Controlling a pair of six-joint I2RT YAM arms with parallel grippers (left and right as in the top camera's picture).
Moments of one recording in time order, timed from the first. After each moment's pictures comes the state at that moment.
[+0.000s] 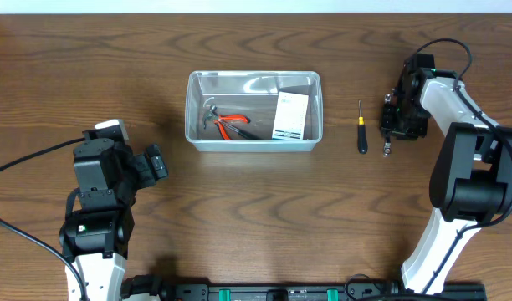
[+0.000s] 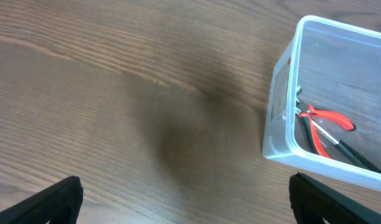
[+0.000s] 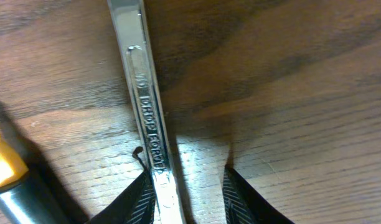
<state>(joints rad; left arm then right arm) 0.09 0.87 0.73 -0.61 -0.04 -0.17 -0.10 2.12 1.49 -0.93 0.00 0.15</state>
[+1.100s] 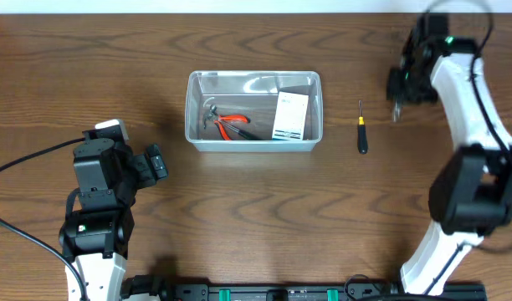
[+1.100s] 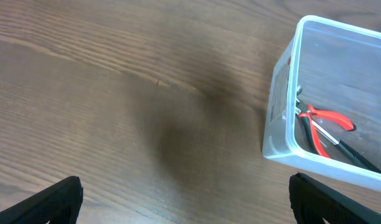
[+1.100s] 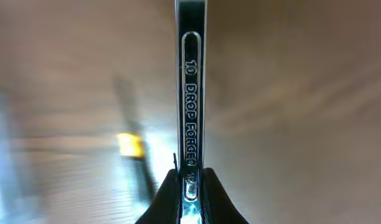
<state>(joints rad) 0.09 0.87 0.73 -0.61 -0.04 -0.17 -0.04 2.00 1.80 -1.08 0.00 0.13</state>
